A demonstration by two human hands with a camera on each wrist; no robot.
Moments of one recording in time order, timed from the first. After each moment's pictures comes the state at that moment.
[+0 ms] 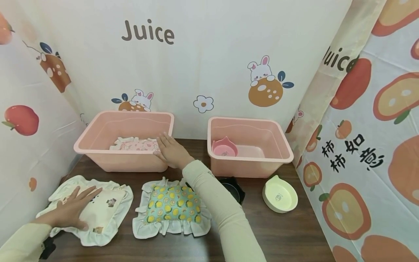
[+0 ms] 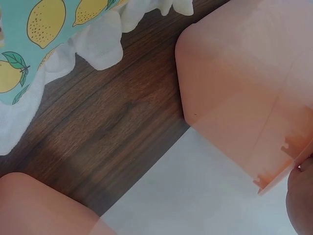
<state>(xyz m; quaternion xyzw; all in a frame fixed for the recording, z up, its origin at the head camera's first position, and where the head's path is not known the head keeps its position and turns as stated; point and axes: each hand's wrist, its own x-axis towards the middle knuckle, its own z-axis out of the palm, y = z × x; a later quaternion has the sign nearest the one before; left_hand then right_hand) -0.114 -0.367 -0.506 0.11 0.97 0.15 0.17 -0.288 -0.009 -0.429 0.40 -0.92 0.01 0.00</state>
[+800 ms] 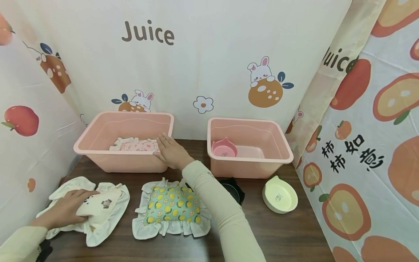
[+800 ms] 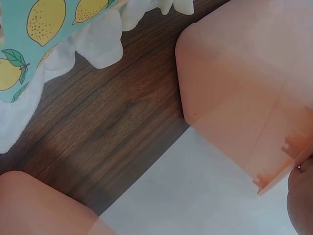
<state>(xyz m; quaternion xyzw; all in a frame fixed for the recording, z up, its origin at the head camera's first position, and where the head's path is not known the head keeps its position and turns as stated) -0.114 -0.370 -0.504 0.15 0.98 0.09 0.05 -0.288 -0.010 -0.429 0.40 -0.92 0.01 0.01</state>
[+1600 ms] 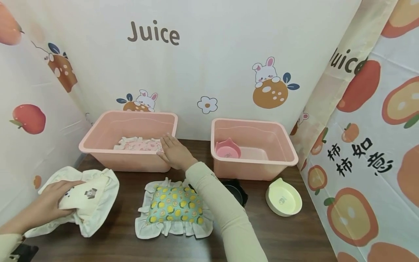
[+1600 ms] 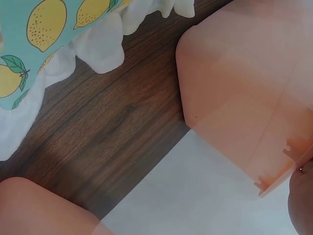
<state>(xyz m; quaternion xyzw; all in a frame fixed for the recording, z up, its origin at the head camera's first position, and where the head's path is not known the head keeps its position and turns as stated) -0.100 -0.387 -0.461 0.23 0.94 0.17 -0.16 -0.290 -0.008 -0.433 0.41 -0.91 0.03 0.02</state>
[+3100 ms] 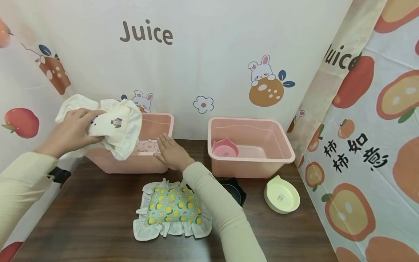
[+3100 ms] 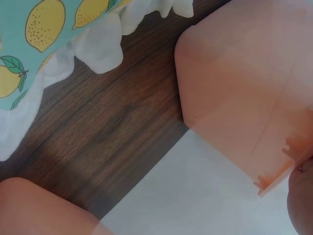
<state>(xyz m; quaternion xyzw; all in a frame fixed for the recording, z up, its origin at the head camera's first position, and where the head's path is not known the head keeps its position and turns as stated) -0.235 -0.304 -0.302 0.14 0.98 0.11 -0.12 -0.290 -0.008 -0.433 0.41 -0.91 0.03 0.03</state>
